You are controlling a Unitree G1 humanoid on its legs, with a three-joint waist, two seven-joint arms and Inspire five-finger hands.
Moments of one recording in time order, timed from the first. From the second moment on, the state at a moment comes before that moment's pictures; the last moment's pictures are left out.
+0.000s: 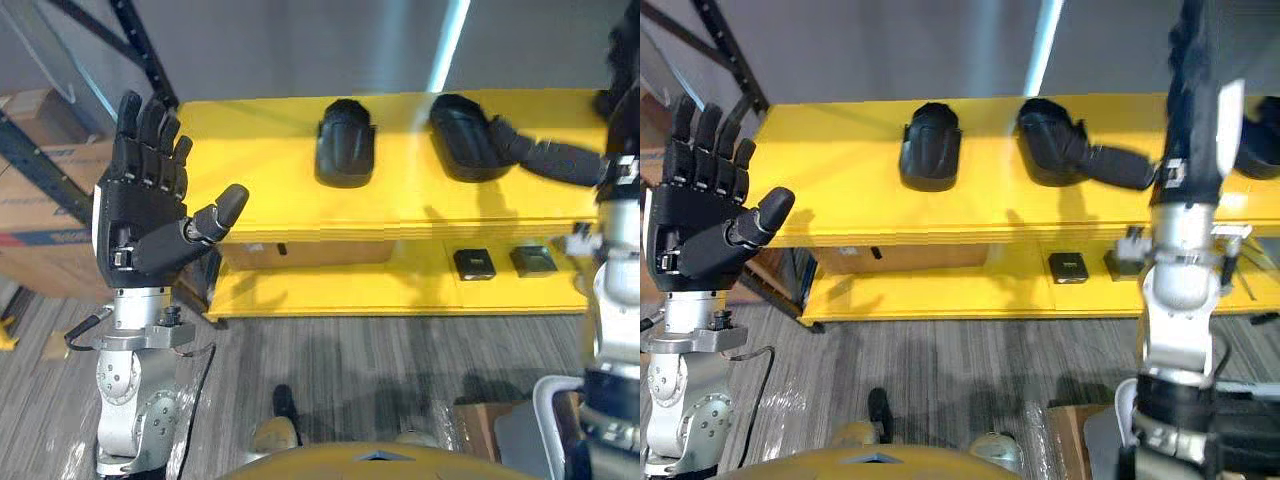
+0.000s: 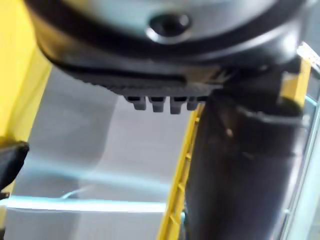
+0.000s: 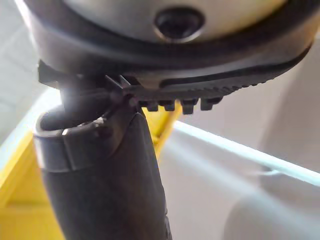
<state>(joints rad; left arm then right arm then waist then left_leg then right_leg) 0.24 0.20 0.14 -0.50 -0.61 -0.28 -0.13 -0.08 -0.41 -0.36 -0.26 0.11 -0.22 -0.01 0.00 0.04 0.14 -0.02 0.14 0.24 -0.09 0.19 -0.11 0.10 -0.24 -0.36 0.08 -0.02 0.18</state>
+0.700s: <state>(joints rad) 0.22 0.15 0.11 -0.31 -0.41 -0.12 0.06 0.23 -0.11 -0.30 -0.36 0.38 -0.22 0.02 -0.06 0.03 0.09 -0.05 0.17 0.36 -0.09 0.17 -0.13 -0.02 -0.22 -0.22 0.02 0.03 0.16</state>
